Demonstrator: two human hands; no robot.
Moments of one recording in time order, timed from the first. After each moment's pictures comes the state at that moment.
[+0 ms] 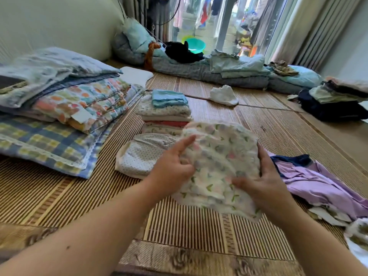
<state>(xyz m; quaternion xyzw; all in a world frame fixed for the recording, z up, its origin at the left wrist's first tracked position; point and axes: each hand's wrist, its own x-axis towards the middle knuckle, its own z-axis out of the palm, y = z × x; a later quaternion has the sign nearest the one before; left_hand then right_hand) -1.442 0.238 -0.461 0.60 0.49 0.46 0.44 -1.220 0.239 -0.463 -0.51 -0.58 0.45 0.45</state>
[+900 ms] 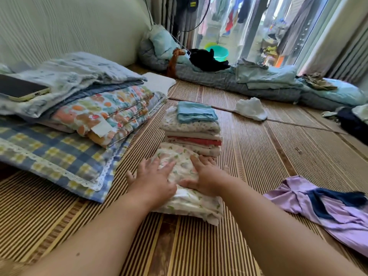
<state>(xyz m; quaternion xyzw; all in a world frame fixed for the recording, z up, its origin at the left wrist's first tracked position) -1.536 0.316 -0.519 0.61 0.77 0.10 0.18 -1.379 0.401 -0.506 -0.54 -0.83 0.14 -0.09</state>
